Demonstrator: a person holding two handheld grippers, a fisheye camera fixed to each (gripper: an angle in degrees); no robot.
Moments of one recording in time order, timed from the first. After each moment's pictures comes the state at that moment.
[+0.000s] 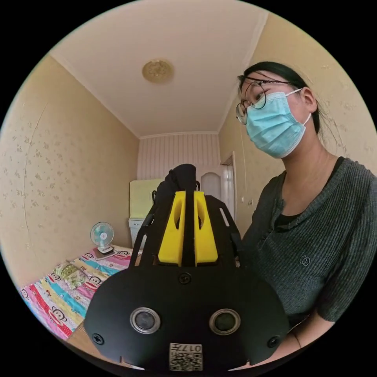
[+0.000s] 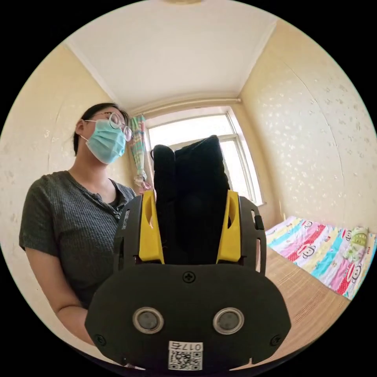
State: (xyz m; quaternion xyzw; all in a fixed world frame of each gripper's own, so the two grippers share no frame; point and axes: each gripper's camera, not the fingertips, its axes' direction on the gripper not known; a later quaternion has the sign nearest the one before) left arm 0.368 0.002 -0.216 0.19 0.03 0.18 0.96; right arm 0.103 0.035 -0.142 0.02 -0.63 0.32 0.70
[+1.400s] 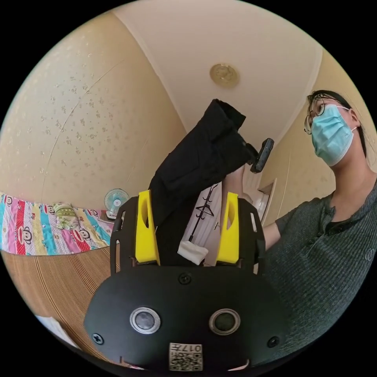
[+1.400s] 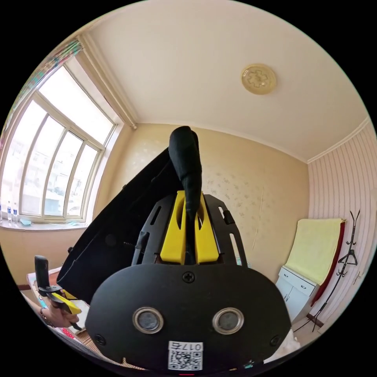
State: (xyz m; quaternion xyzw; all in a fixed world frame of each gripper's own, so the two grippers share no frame) left arm 0.298 0.141 -0.146 0.22 -0.12 -0.05 0.97; right arm -0.066 -0.181 -0.112 -0.02 0.01 0.10 0.99
